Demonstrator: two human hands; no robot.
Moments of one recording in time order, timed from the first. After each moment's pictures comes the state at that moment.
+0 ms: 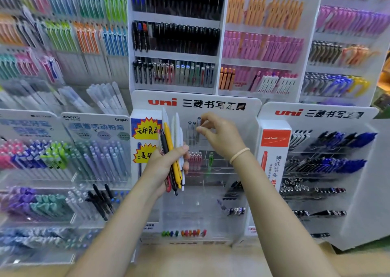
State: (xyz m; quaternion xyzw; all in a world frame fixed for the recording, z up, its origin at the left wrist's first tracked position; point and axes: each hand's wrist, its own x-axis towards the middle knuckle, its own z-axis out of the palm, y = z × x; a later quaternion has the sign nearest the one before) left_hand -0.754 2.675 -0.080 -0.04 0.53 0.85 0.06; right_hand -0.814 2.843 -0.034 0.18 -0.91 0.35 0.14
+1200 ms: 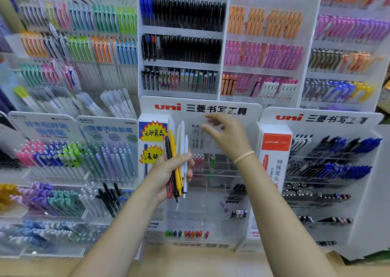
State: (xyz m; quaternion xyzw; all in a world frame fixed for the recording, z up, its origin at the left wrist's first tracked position) left_hand -0.728 2.676 -0.061 -0.04 0.51 0.85 0.11; right_hand -0.809 2.853 -0.023 0.17 -0.89 0.39 0.17
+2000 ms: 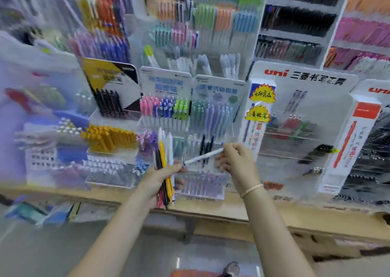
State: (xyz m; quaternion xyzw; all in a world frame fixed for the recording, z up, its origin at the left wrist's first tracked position) left_hand -0.556 2.386 -0.133 -0.20 0.51 0.83 0.11; right_hand -0.604 2.582 -0.096 -0.09 -0.68 0.72 -0.03
